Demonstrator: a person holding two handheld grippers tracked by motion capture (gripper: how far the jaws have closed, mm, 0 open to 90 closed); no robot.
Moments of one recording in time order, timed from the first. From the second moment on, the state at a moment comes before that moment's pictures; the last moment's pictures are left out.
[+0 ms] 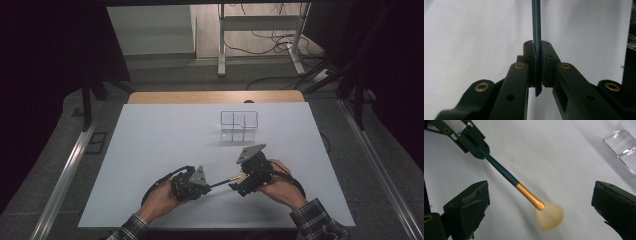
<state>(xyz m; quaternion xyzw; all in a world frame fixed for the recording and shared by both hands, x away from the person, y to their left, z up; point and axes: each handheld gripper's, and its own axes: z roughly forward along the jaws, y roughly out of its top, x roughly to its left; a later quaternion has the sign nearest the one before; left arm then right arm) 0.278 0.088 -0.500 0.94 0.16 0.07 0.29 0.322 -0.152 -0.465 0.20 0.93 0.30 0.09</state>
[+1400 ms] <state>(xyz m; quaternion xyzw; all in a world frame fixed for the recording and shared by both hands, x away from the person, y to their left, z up) 0.263 0.124 -0.487 0.86 0.25 0.06 0.44 0.306 -0.174 -0.467 0.30 0.85 0.43 0.05</state>
